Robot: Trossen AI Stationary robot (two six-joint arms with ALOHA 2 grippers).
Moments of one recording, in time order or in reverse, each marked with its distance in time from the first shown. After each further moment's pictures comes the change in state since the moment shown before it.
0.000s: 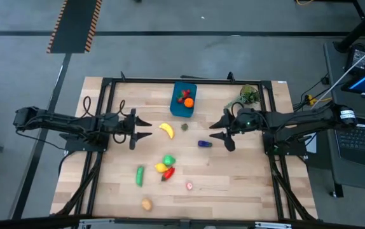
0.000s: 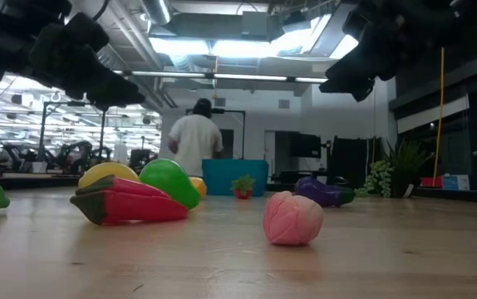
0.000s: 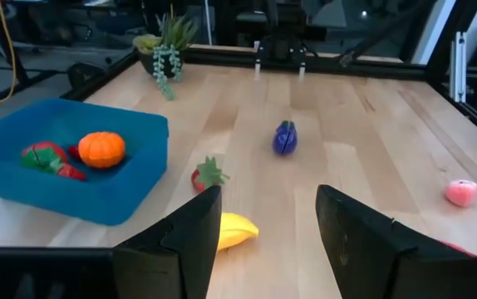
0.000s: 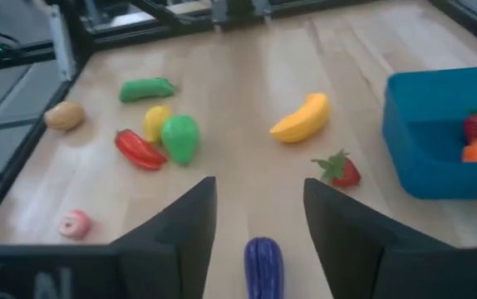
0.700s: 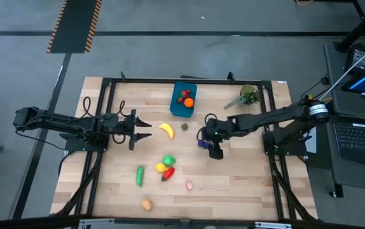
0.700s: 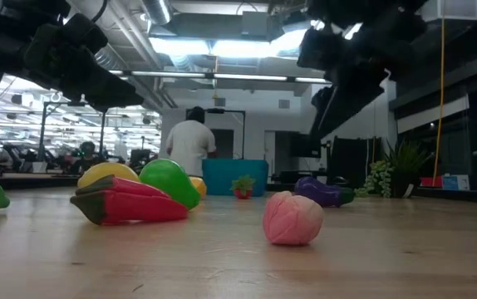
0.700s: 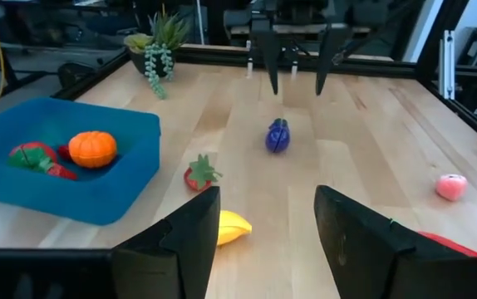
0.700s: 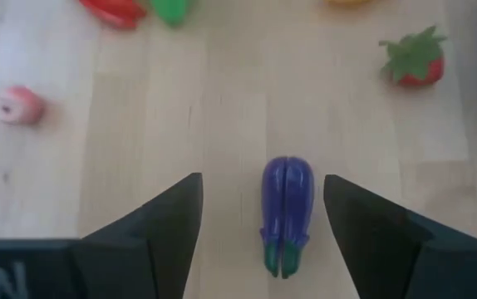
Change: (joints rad) left arm -0.001 -0.008 -0.010 0.001 0.019 0.007; right arm 0.090 0.462 0.375 -0.441 0.024 -0.078
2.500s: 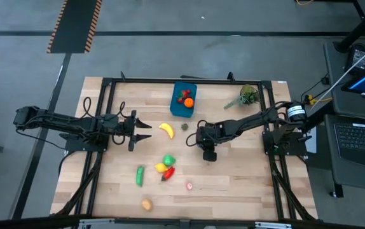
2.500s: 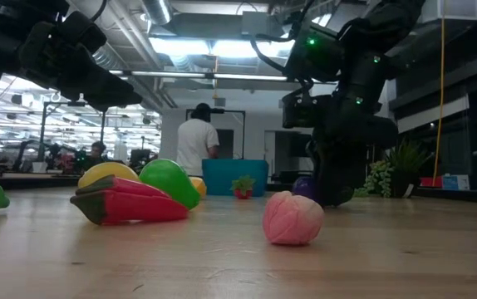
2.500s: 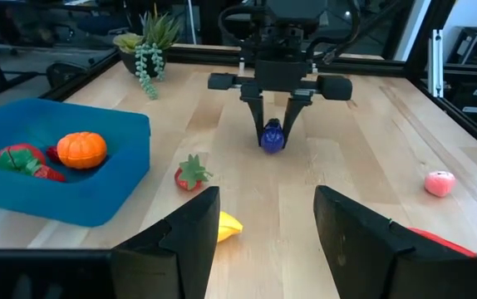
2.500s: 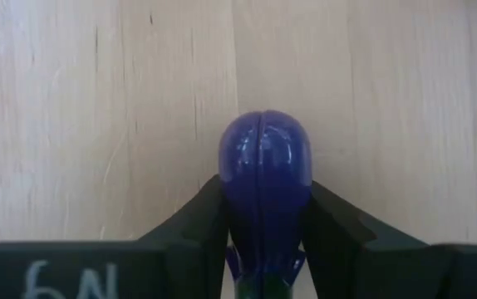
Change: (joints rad) left arm -0.021 0.001 0.000 0.000 -0.001 -0.003; right arm -0.002 0.284 0.021 0.046 0.038 0.043
